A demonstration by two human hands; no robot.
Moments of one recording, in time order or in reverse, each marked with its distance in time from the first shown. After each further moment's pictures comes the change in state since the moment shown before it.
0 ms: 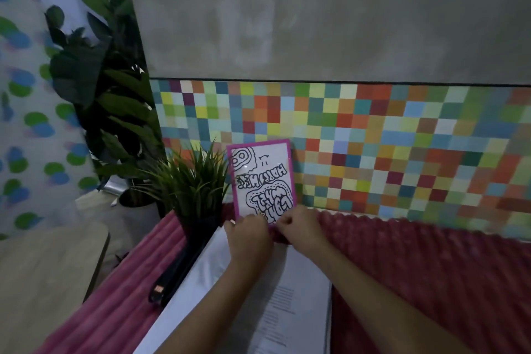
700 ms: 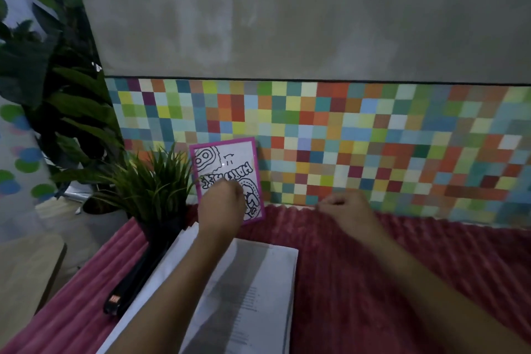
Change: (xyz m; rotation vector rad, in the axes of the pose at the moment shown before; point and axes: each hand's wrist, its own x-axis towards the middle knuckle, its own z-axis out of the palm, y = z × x) left_hand 0.031 0.015 -0.042 -0.333 0.202 0.091; right_hand -0.044 0.047 -0.126 0.242 0.198 0.087
